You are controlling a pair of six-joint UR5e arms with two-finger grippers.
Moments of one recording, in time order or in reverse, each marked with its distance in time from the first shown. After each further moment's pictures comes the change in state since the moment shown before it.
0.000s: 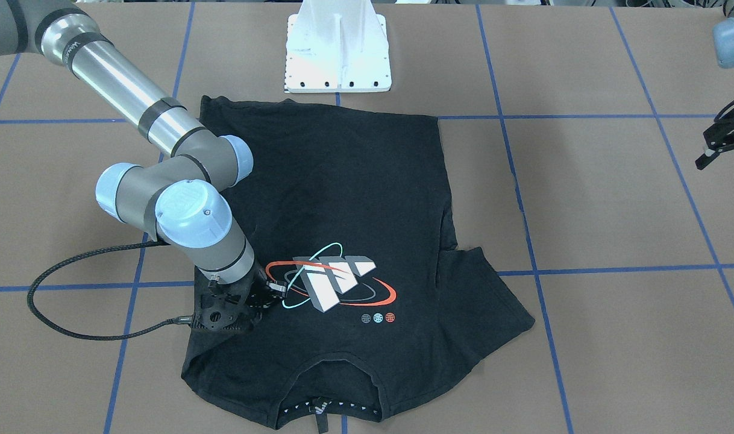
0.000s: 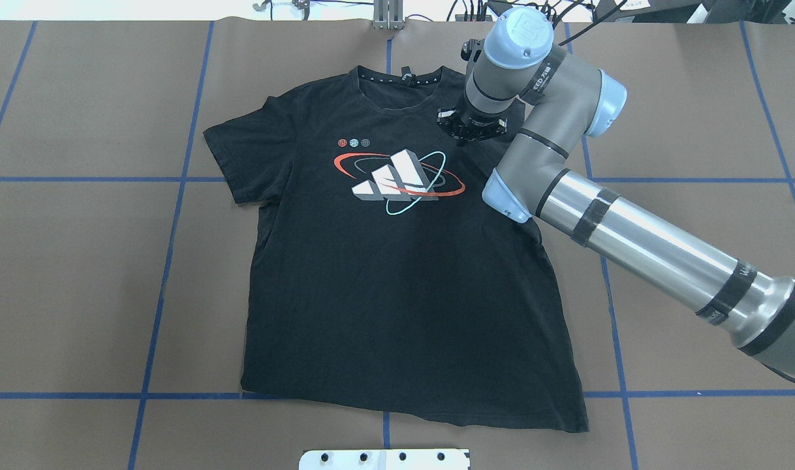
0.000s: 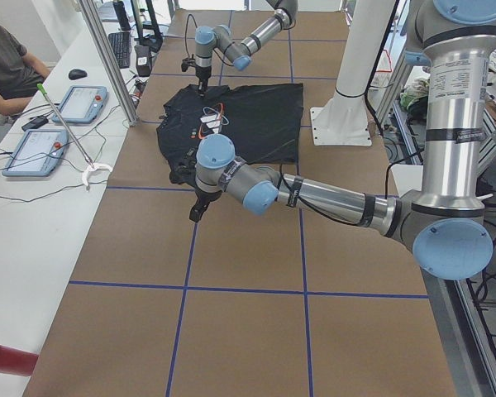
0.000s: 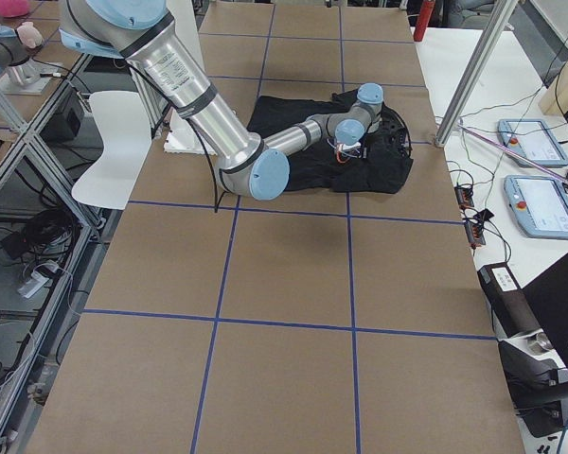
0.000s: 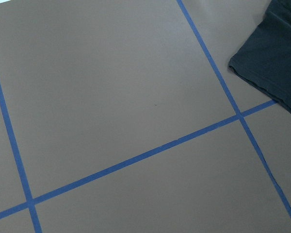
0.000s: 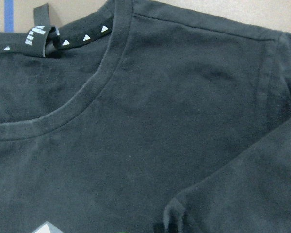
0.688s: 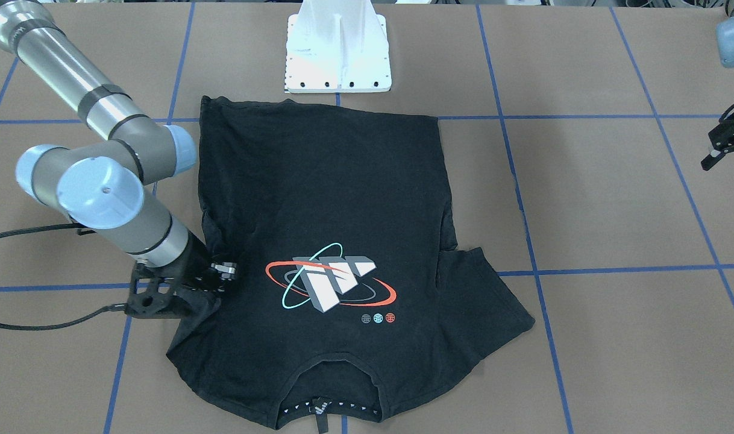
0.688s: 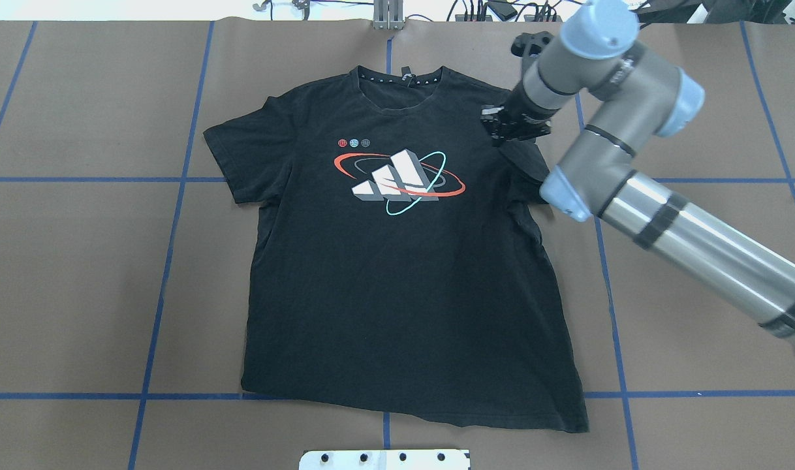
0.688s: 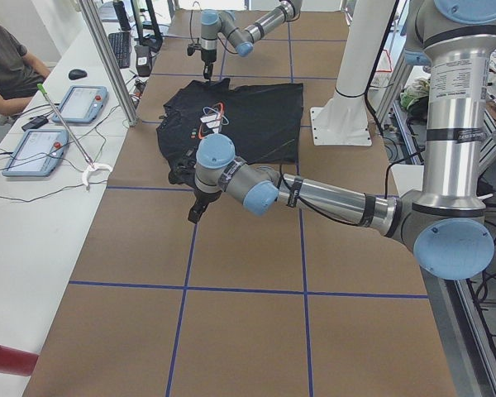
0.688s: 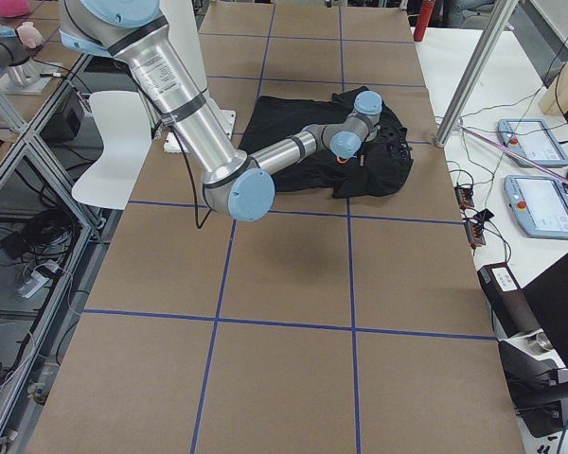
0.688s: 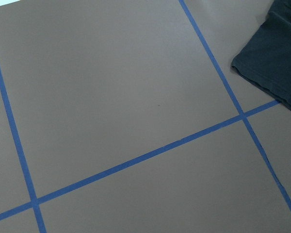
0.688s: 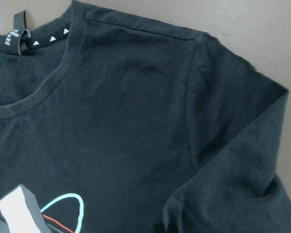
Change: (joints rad) left arm -0.016 0.005 -0.005 0.002 0.012 0.005; right arm 0.064 -0.132 0.151 0.011 0.111 -0.024
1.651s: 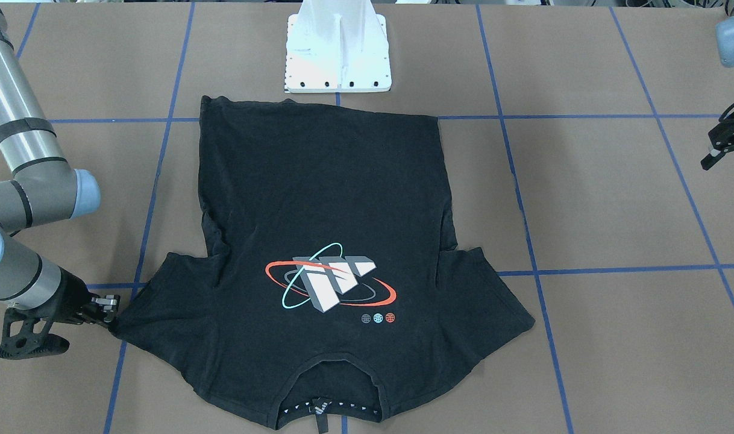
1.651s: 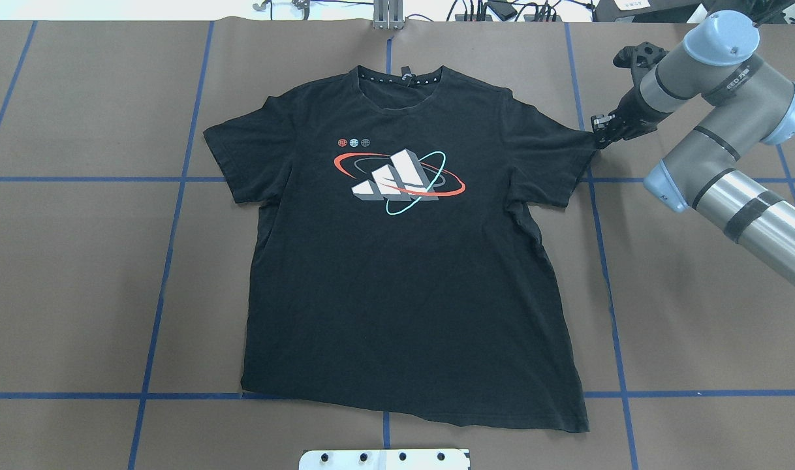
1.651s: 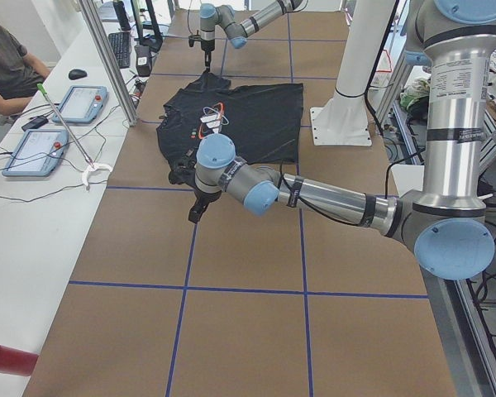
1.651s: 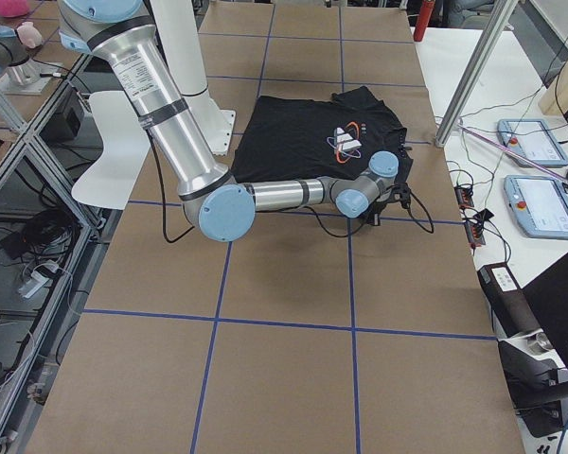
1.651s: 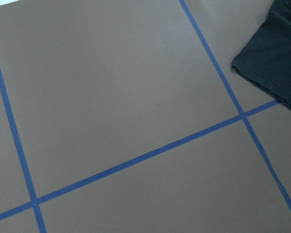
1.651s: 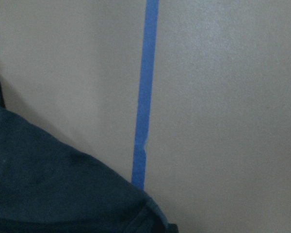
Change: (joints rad) left arm 0.000 0.001 0.000 0.000 0.000 0.001; right arm 0.170 -0.200 -0.119 0.177 0.097 -0.350
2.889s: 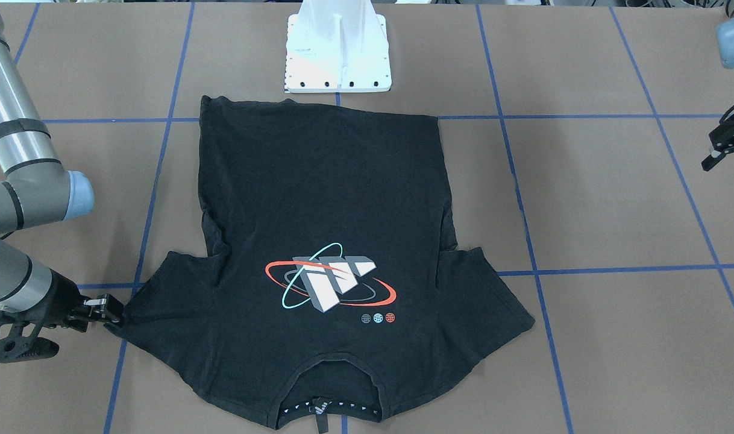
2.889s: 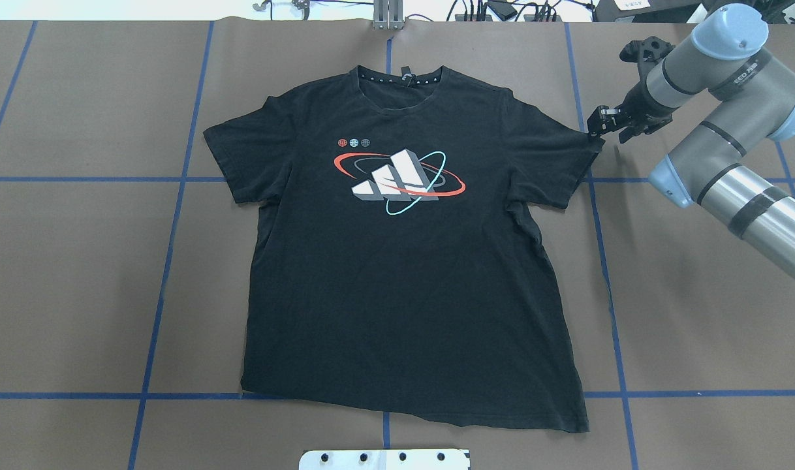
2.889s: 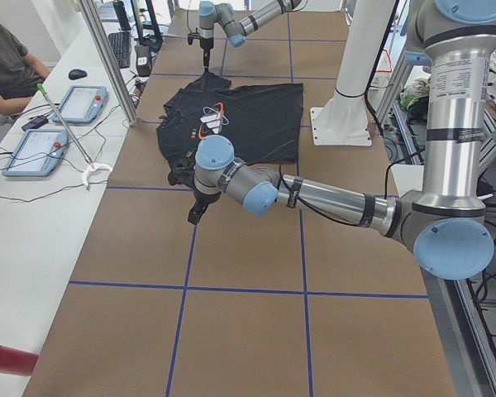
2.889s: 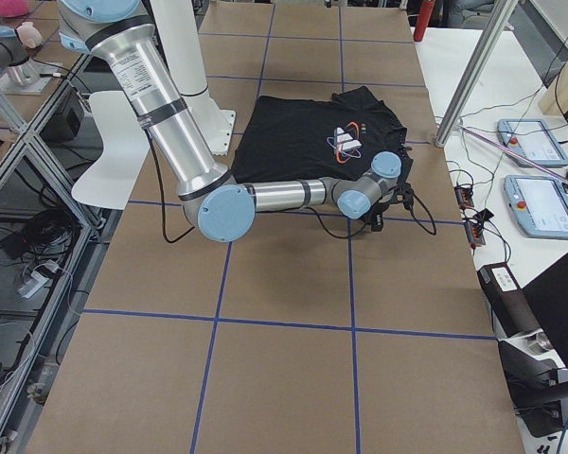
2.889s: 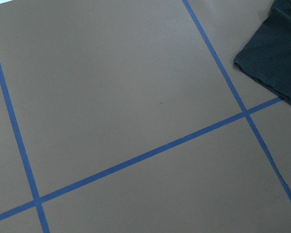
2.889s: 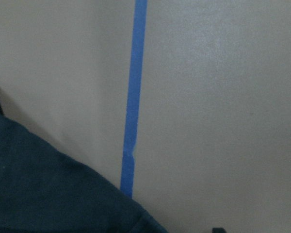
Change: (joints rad) left arm -0.001 -0.004 0.008 0.004 -0.002 0.007; right arm 0.007 0.001 -0.023 0.004 -0.003 0.000
